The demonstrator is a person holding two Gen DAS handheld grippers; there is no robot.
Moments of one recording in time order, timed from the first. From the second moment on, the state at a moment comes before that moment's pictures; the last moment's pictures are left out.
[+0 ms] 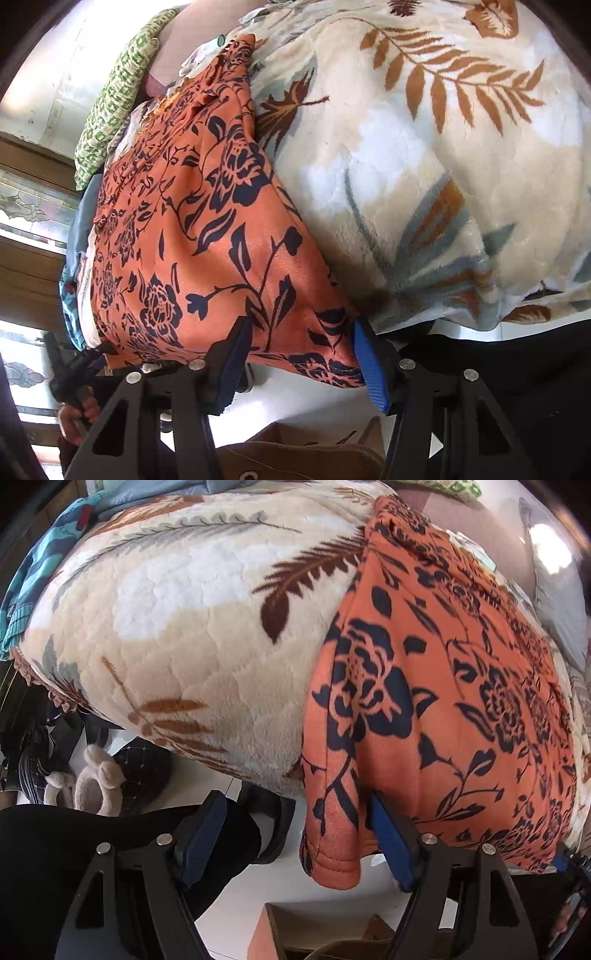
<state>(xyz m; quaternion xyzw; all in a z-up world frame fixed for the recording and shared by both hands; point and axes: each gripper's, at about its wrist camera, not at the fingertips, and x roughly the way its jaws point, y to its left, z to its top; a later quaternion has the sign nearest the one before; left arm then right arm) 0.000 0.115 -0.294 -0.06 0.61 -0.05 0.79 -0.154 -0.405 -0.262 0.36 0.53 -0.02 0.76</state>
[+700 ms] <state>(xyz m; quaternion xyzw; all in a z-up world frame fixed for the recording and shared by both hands) 0.012 0.136 -0.252 -0.13 0.58 -0.23 0.77 -0.153 -0.385 -0.227 0.37 0.53 0.08 0.75</state>
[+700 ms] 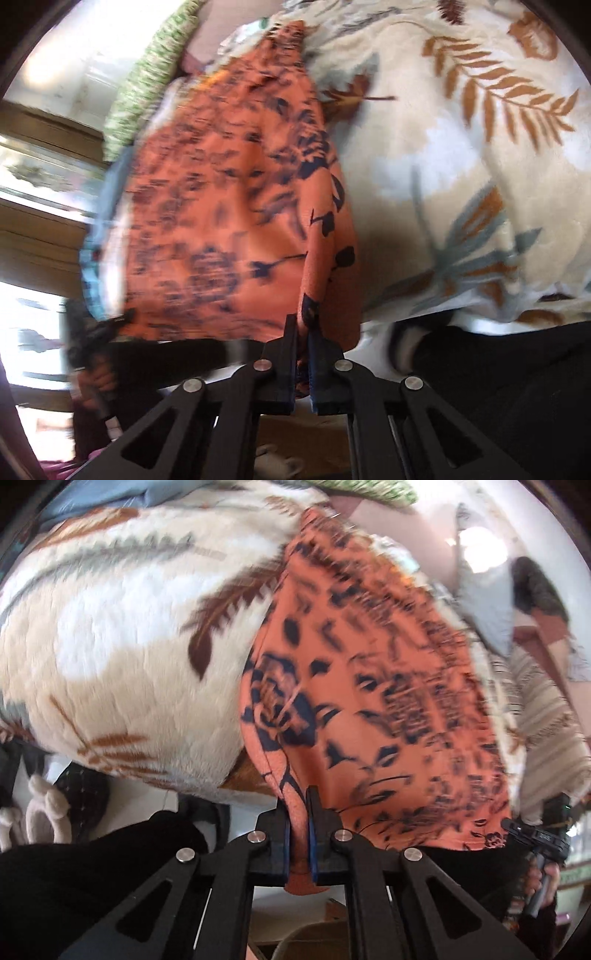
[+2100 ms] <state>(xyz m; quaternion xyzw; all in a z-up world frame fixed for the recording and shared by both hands) 0.034 0.139 -0.193 -0.17 0.56 -0.26 0.77 -0.131 -0.377 -0.261 0.40 0.57 0.11 0.71</state>
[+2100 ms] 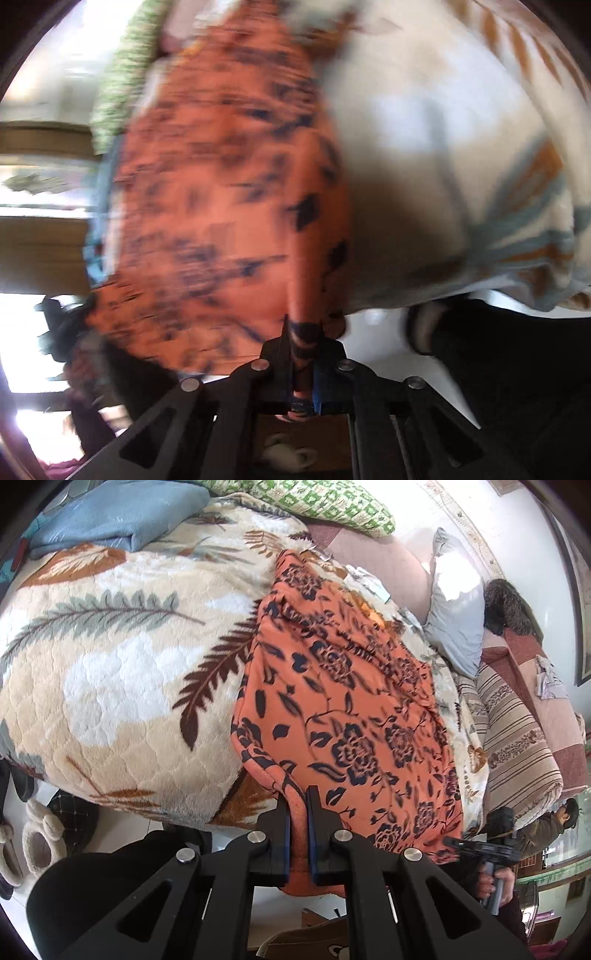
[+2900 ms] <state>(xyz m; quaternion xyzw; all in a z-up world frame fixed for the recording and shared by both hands) 0.339 0.067 -0.163 -0.23 0.56 -0.24 0.76 0.125 -0.532 -0.177 0.53 0.31 0.08 0.78</state>
